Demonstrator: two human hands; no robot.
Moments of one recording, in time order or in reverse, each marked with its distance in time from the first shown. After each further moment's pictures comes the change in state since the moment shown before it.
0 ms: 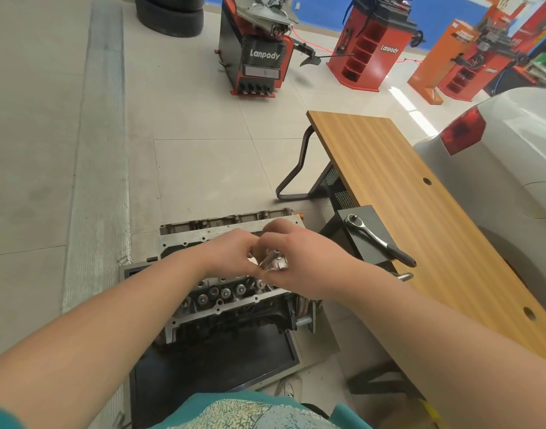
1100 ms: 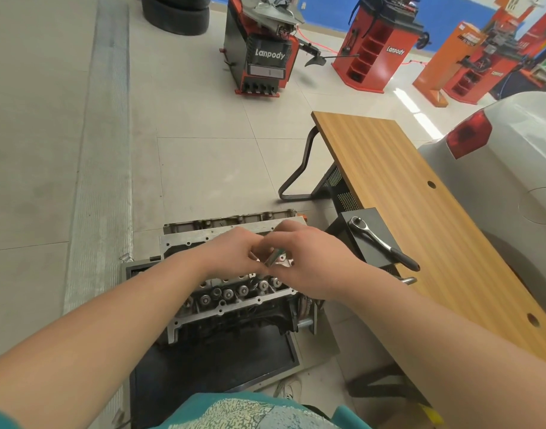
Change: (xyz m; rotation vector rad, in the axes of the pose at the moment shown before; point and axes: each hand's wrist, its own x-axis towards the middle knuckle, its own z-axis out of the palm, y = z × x) left_hand -0.003 -0.006 -0.002 -0.011 0.055 0.046; right_hand 0.004 0.002 0.001 -0.005 0.042 0.050
